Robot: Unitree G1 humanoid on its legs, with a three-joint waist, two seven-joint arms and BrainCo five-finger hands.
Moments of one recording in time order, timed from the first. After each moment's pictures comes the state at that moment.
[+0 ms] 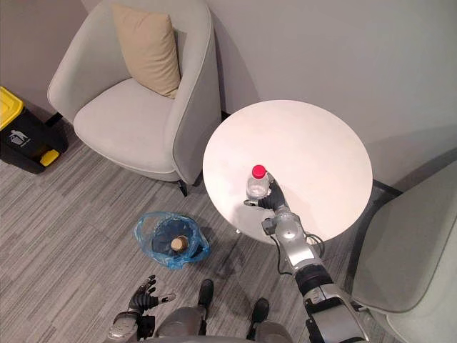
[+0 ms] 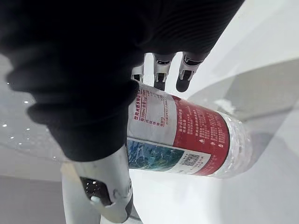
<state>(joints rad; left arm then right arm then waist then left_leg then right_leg) 0.17 0.14 -0.04 0.75 -0.05 -0.11 0.07 -0.41 -0.22 0.20 0.61 -0.06 -0.11 -0.17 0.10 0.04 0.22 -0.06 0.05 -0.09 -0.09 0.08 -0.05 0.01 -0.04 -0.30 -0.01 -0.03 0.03</state>
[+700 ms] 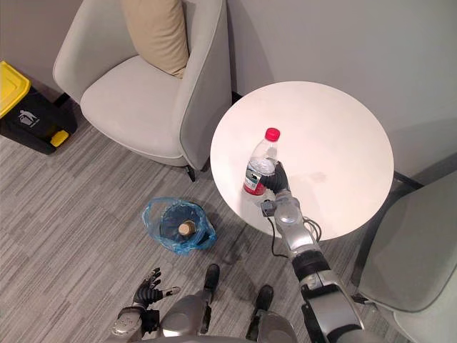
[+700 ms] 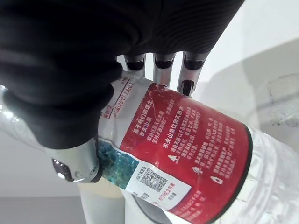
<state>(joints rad) 0.17 0.12 -0.07 0.70 -0.08 -0.12 0.07 -0.42 -0.21 0.16 0.46 0.03 -0.10 -0.21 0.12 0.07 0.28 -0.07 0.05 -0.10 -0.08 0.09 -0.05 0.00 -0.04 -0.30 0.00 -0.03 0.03</state>
